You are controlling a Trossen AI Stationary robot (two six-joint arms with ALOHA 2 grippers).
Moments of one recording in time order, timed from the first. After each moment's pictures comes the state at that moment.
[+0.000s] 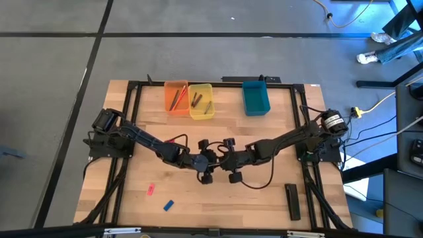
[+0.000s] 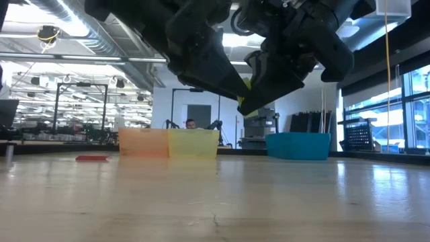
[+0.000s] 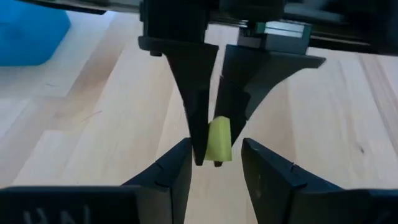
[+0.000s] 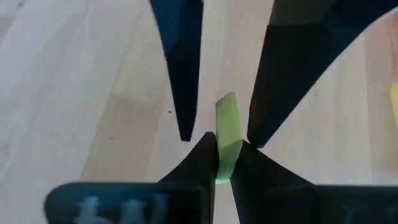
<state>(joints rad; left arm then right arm) -0.31 1.79 1.05 0.08 -0.40 -0.25 0.30 1.75 1.08 -0.22 0.26 -0.06</state>
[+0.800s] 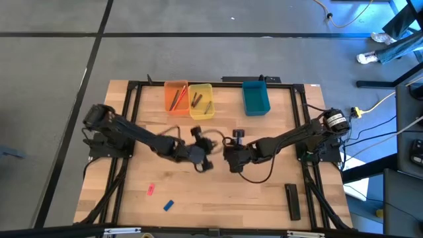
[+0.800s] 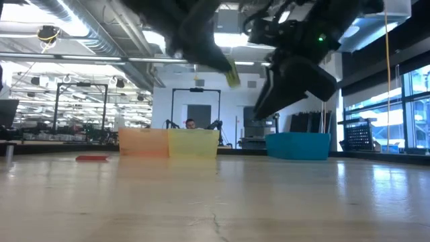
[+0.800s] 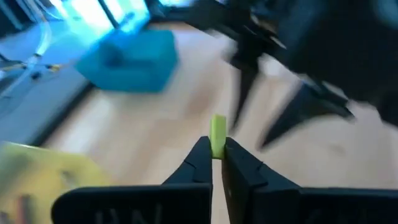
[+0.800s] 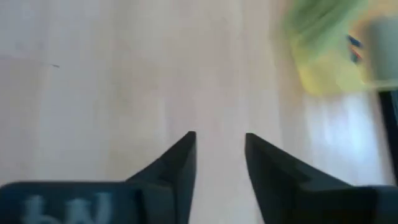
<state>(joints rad) -0.26 1.65 1.05 -0.02 -0.68 -0.20 0.29 1.72 1.06 -0.40 0.56 0.07</state>
